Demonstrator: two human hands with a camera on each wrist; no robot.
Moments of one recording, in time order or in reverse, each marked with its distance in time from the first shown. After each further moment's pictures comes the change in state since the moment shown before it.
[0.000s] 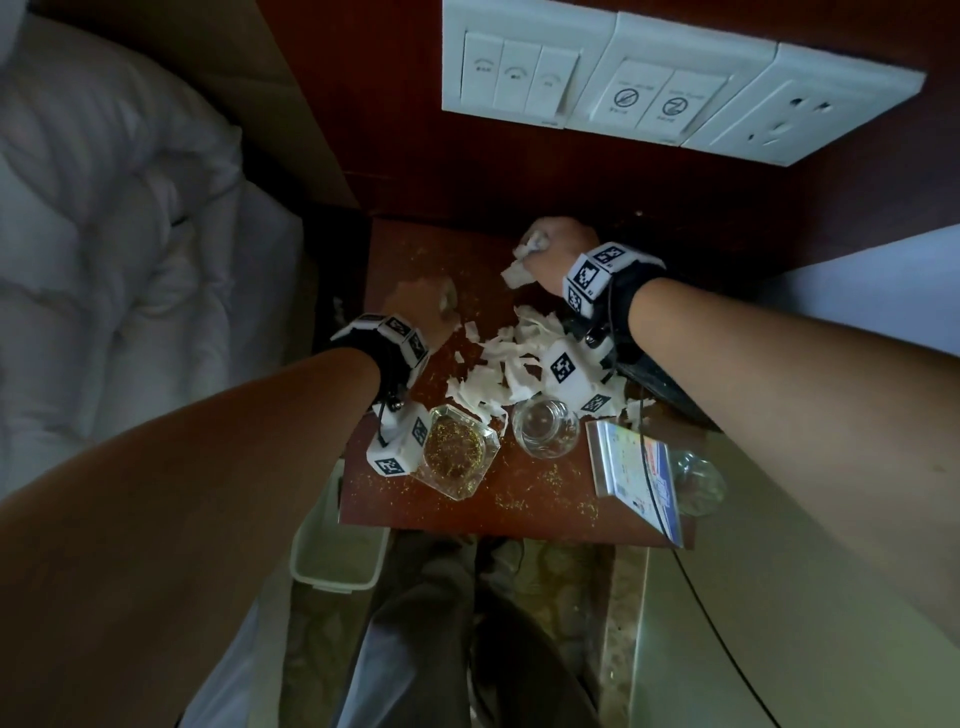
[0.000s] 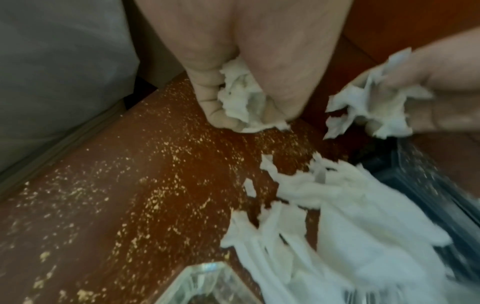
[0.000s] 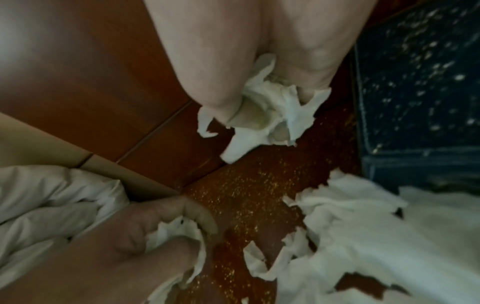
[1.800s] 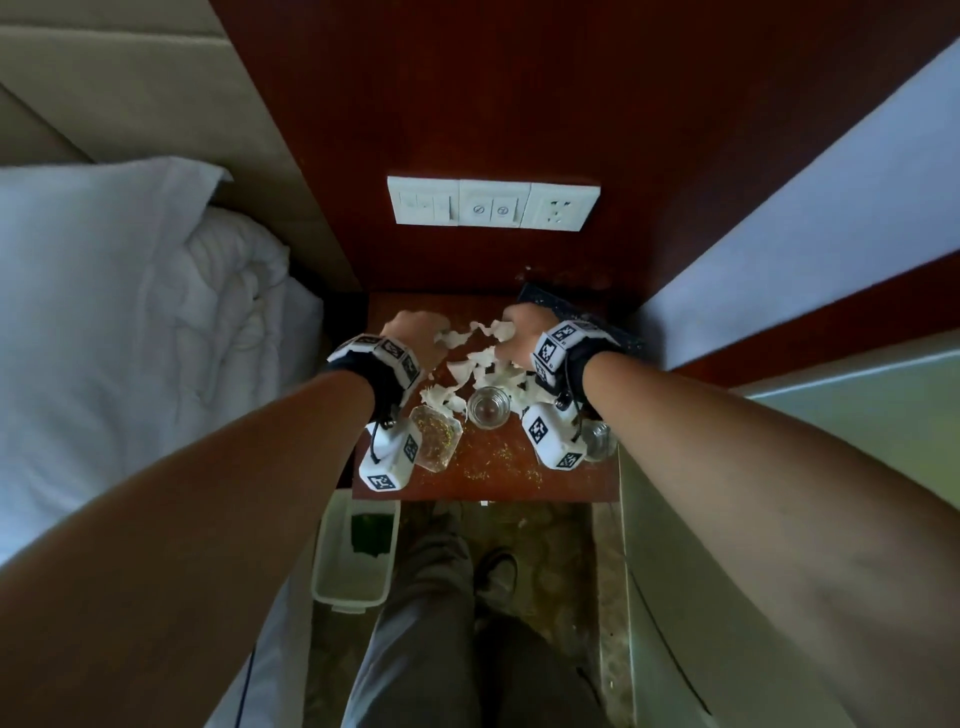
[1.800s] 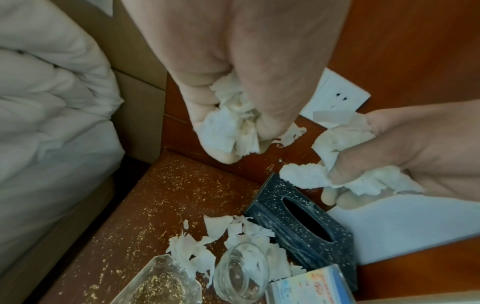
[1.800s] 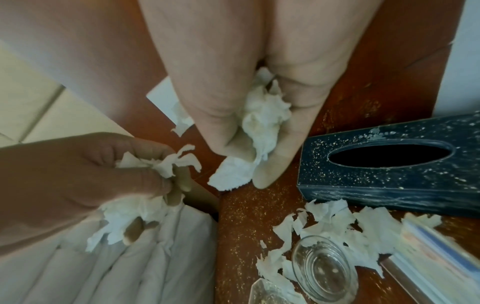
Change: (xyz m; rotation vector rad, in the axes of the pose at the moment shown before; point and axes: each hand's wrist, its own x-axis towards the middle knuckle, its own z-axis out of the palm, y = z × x) left_hand -0.186 0.117 -0.085 0.285 -0.036 0.109; right_hand -0.214 0.029 -0.072 -0.079 -0.042 -0.169
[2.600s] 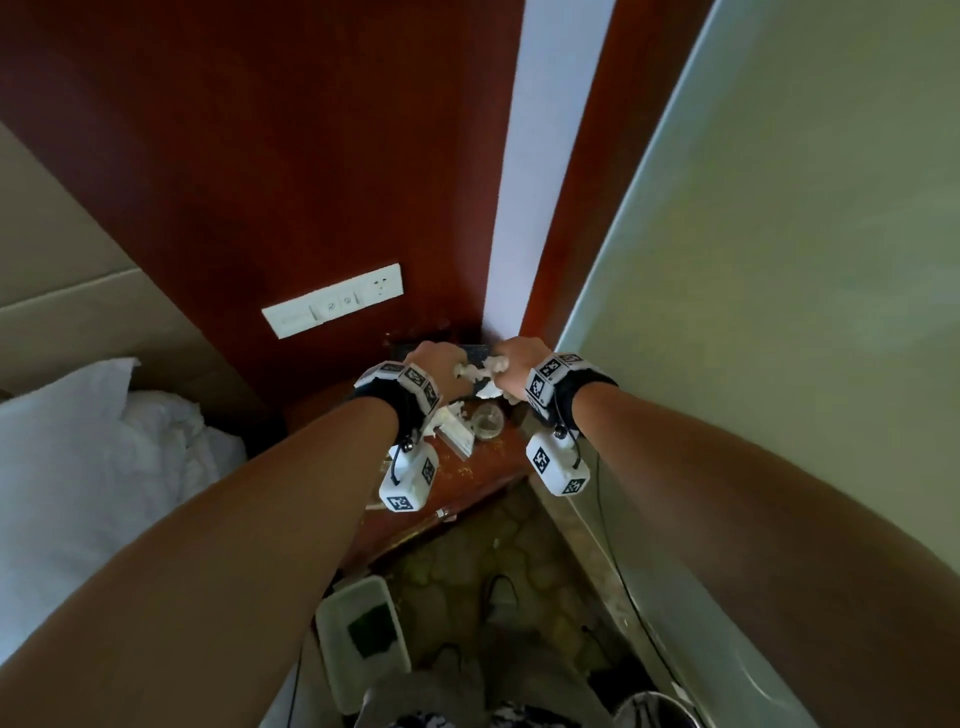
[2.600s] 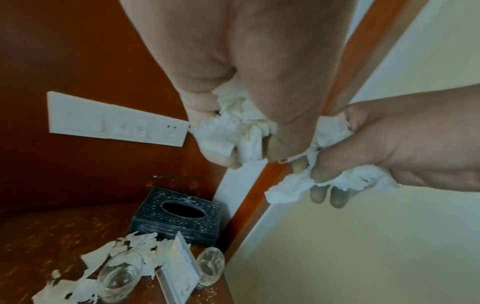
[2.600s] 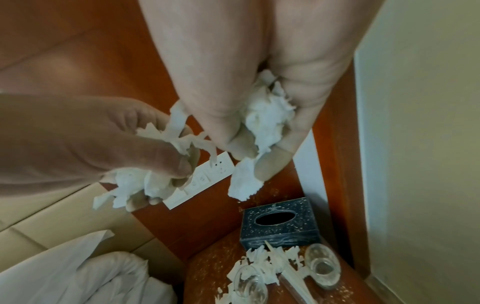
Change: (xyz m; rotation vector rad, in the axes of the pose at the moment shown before) left_hand -0.198 0.168 -0.026 0.306 0.013 0.490; right_hand -0.288 0.027 -0.034 0.070 0.288 0.297
